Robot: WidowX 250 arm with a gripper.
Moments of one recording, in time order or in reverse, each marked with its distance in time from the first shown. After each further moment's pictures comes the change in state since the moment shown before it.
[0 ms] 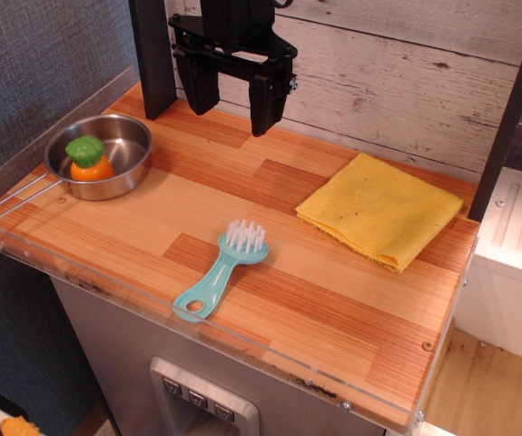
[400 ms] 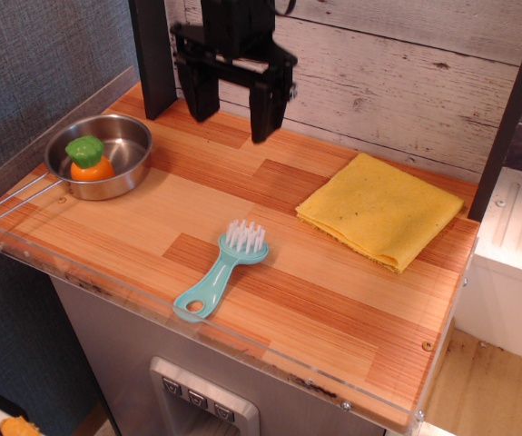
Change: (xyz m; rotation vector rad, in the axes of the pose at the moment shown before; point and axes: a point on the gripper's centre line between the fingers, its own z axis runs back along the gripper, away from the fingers) arm -0.007 -0.002 -0.013 -0.013 0.038 0.003
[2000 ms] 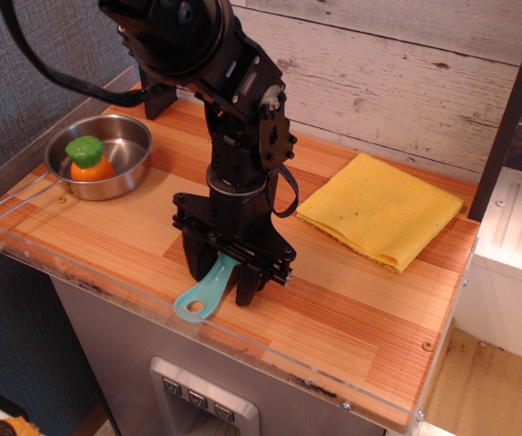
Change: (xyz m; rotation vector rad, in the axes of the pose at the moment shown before) arm -0.065 -0.028 -0.091 0.142 0.063 0.016
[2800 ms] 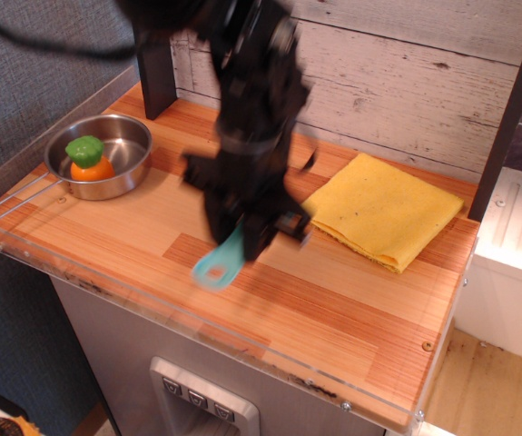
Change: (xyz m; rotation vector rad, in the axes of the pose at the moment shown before) arm 0.016 -0.014 0.064 -0.039 -0.103 -0.030
